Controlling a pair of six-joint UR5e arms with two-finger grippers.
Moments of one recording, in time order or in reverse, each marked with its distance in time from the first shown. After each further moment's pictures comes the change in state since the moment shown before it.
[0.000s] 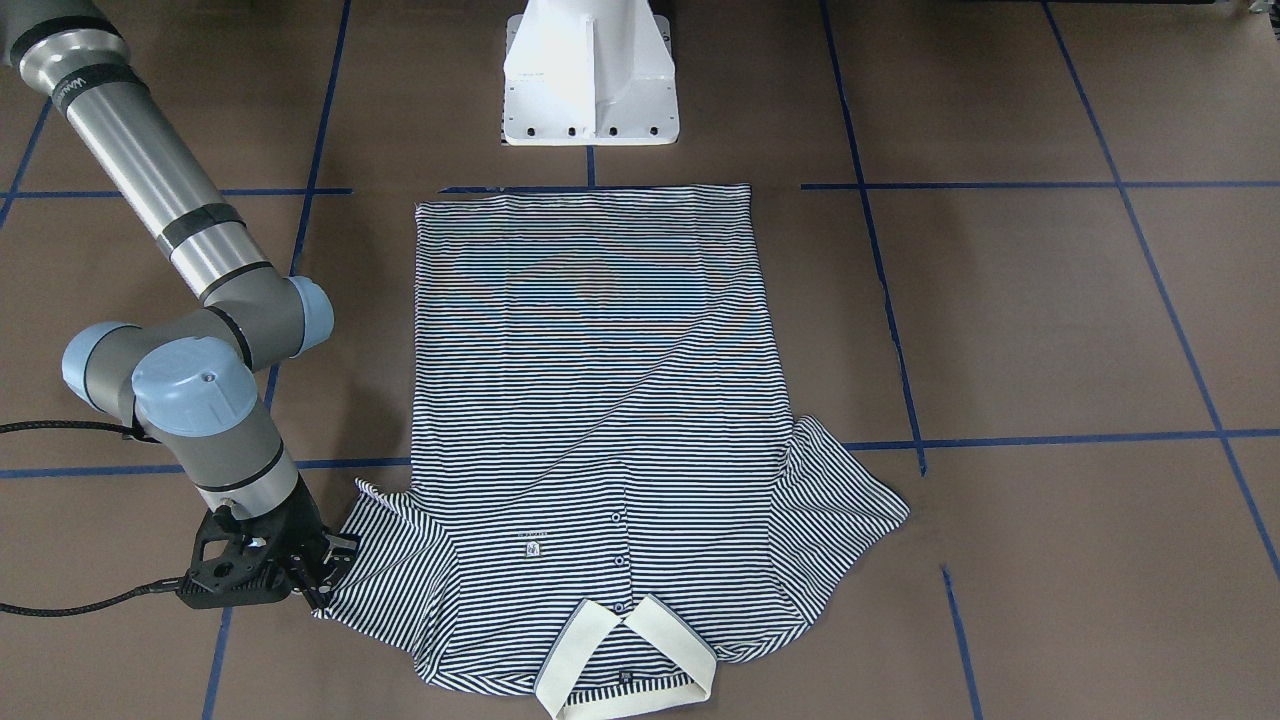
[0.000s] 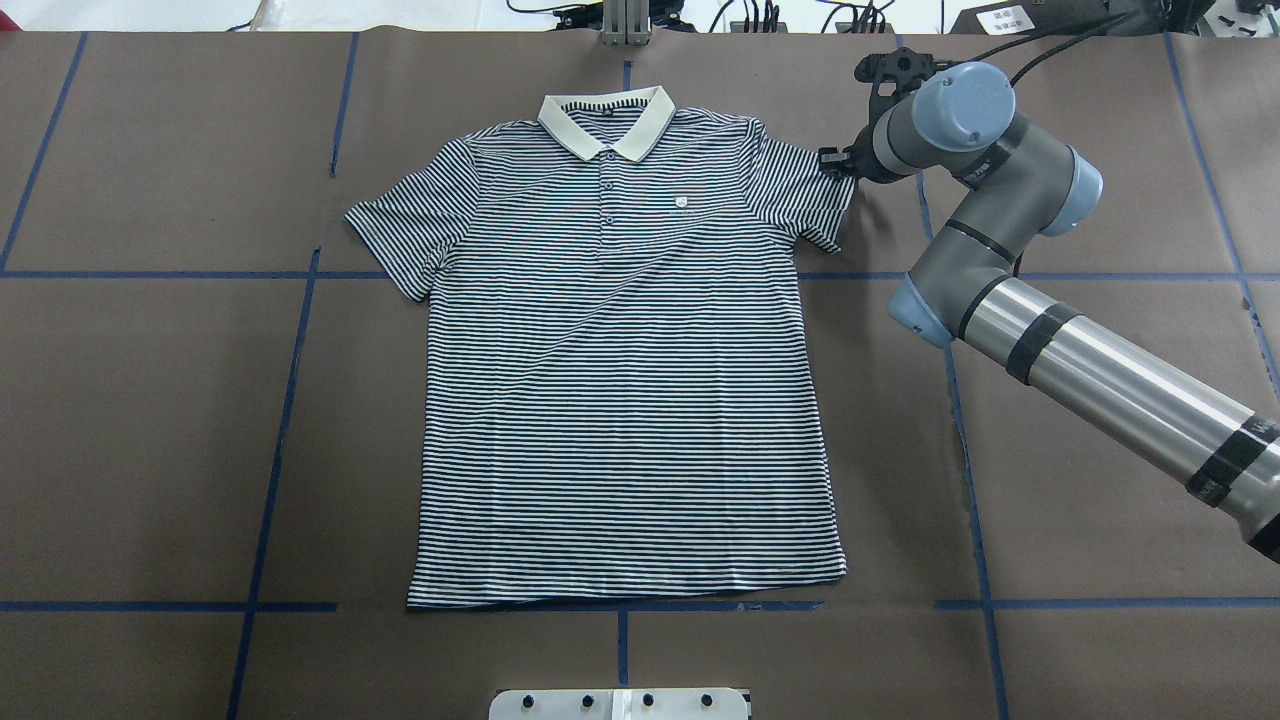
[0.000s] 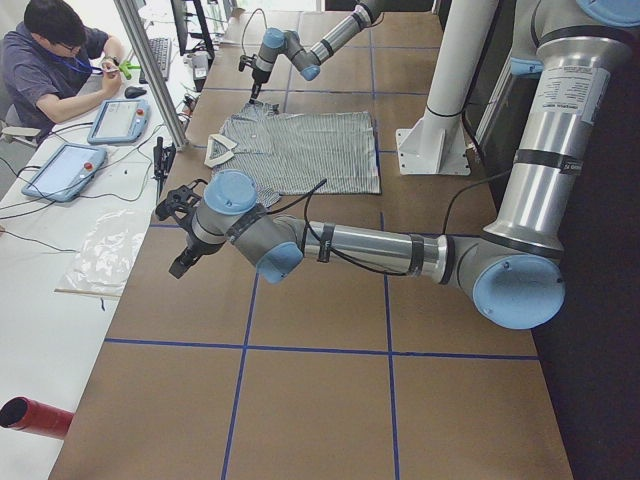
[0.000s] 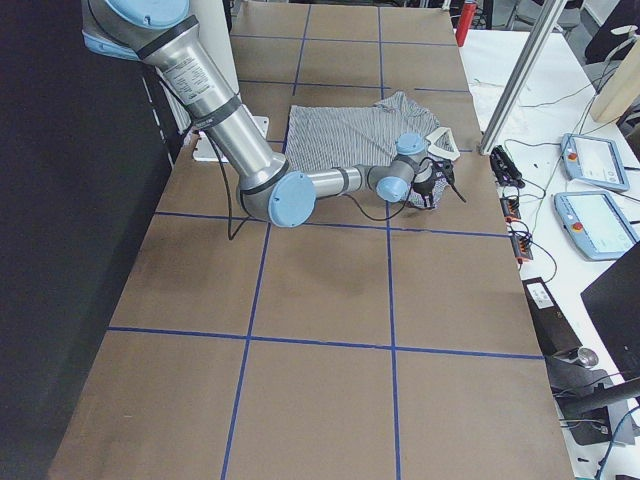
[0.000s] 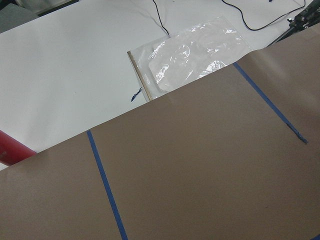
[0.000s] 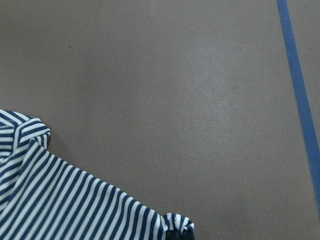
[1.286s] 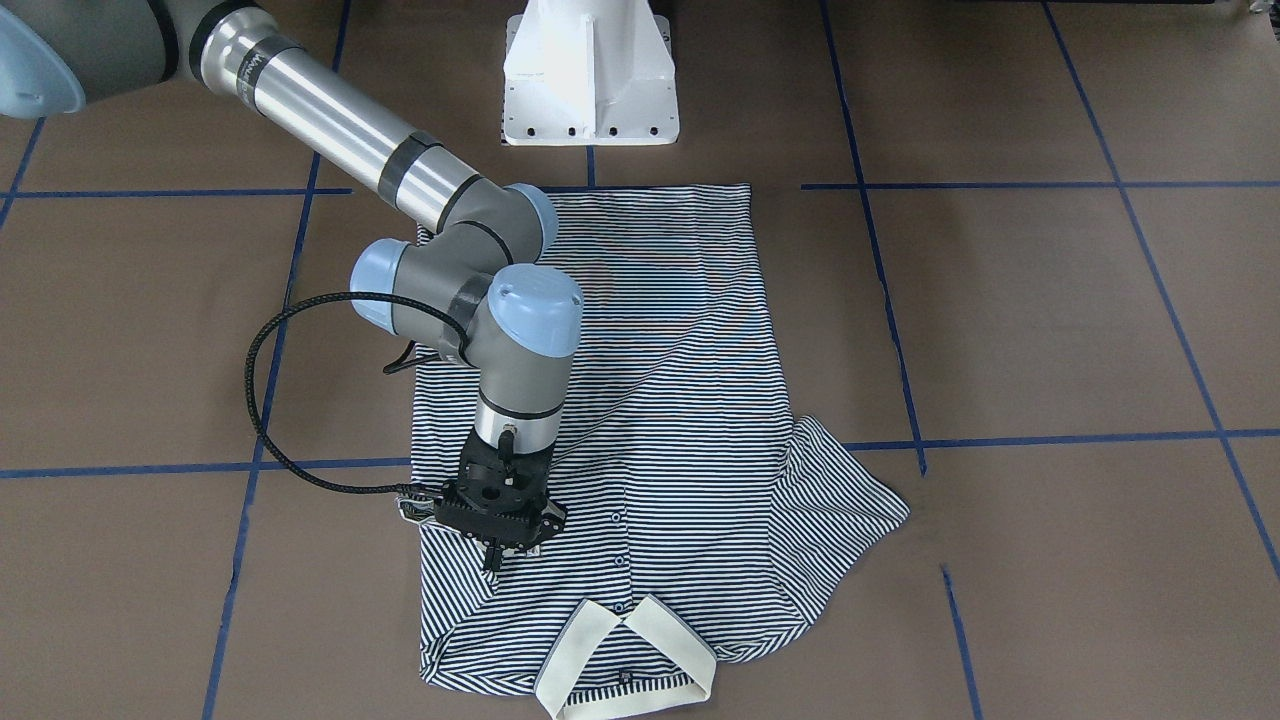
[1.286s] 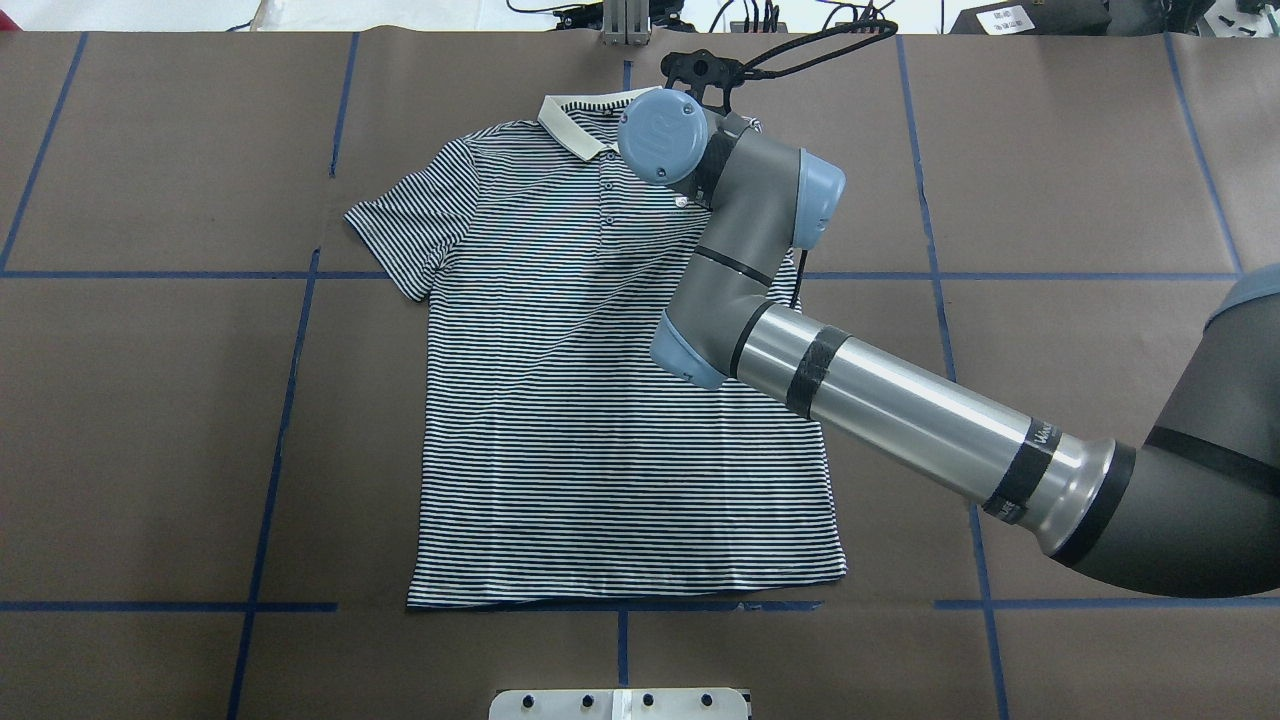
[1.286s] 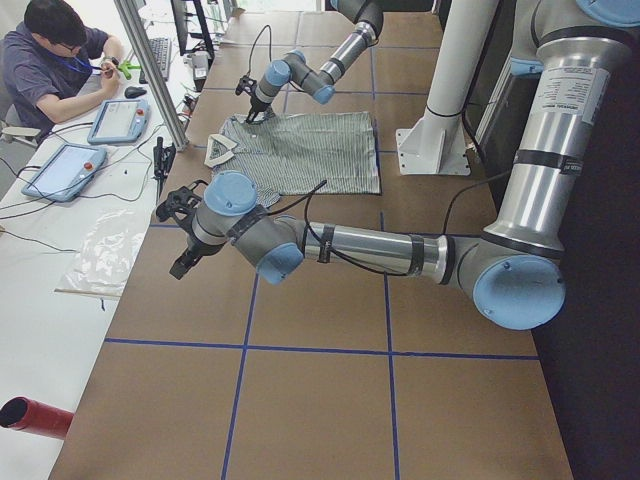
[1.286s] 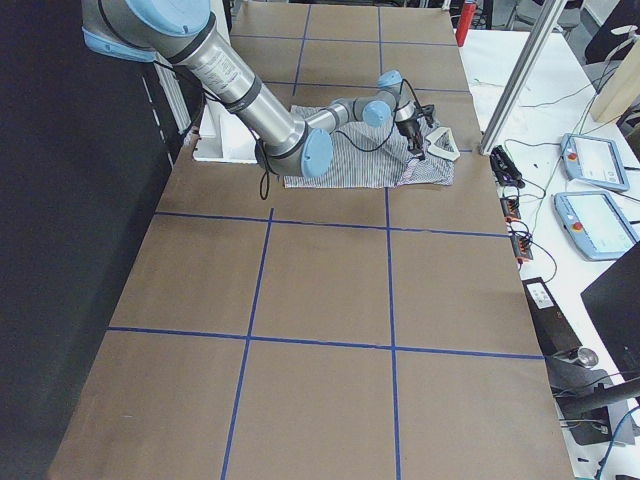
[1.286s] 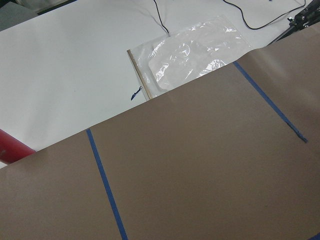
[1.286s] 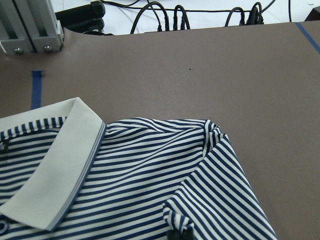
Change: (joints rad) left arm 0.000 0.001 0.001 0.000 -0.003 0.000; right arm -0.203 0.323 -0.029 -0.484 -0.367 0.329
